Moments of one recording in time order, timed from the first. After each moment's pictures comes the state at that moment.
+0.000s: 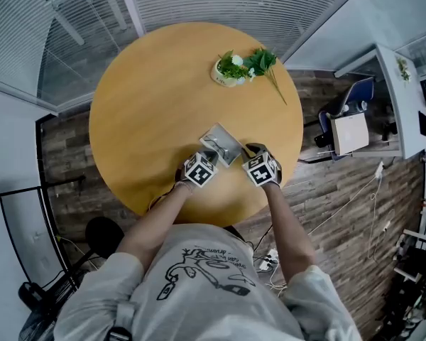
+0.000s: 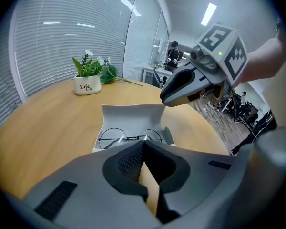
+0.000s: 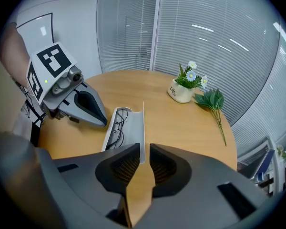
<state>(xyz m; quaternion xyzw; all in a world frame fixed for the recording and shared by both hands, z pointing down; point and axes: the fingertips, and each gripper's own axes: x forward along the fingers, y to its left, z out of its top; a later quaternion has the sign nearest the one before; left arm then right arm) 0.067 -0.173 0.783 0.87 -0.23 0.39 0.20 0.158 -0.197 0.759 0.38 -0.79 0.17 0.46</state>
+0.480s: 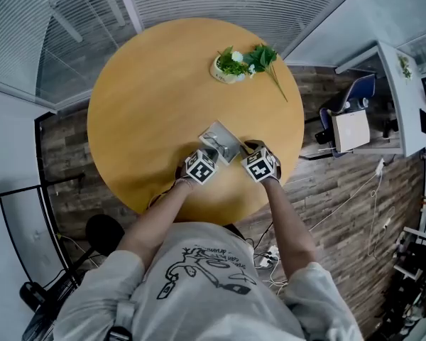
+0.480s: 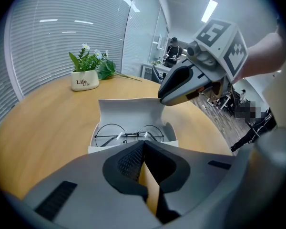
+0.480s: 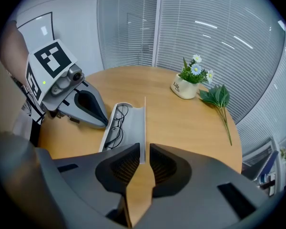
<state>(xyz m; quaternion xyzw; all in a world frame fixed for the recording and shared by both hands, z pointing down) 0.072 -0.173 0.800 0.87 -0.22 0.40 0.20 0.157 -0.200 0.774 0.36 -0.78 0.18 0.48</state>
